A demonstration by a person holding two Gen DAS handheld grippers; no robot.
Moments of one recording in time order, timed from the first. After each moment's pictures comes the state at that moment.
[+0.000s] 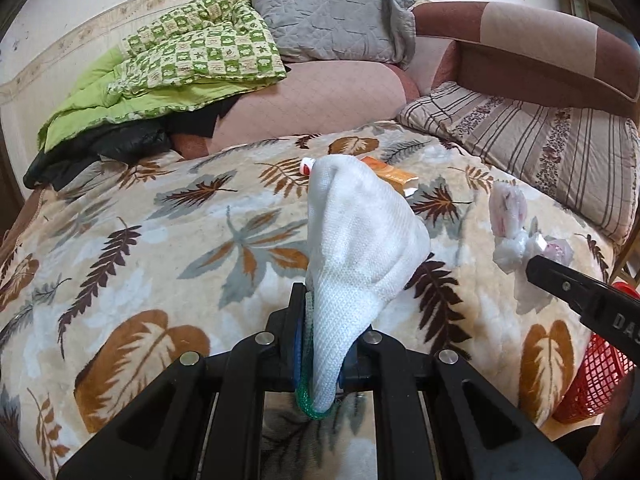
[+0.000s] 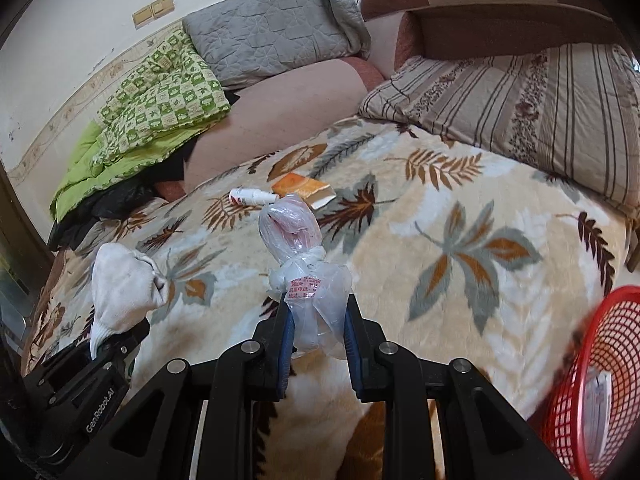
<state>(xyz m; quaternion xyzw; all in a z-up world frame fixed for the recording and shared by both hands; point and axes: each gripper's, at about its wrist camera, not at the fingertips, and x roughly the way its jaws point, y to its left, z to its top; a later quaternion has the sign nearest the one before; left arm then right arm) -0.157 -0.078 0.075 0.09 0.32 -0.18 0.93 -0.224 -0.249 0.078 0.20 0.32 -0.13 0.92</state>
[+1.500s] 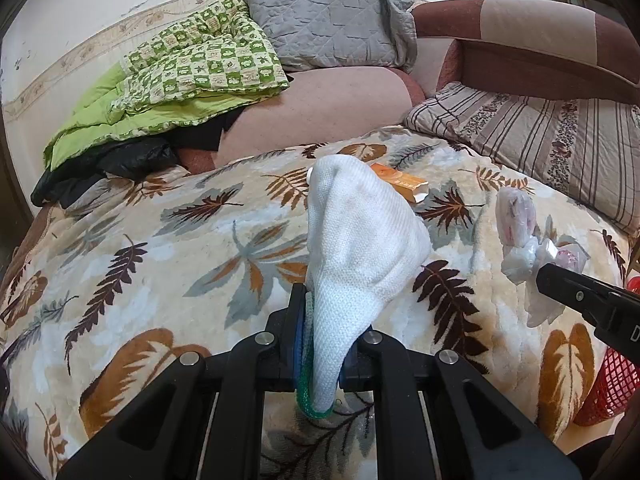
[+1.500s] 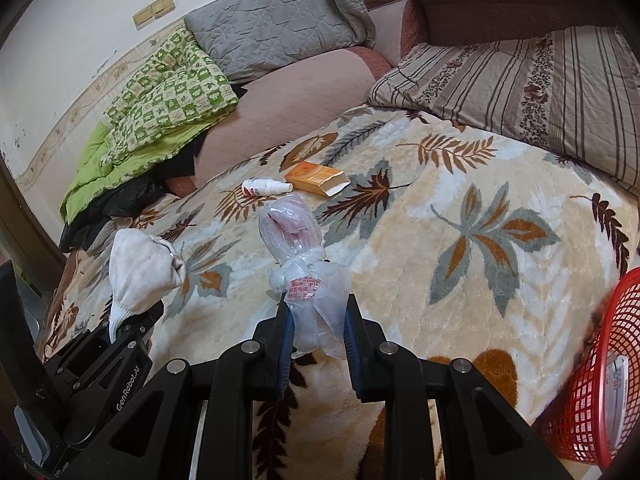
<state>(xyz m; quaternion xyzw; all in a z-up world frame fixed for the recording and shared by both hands) -0.150 -0.087 0.073 0.11 0.30 -0.17 0.93 -0.221 -0.243 0.073 0.21 0.32 -0.12 0.91</state>
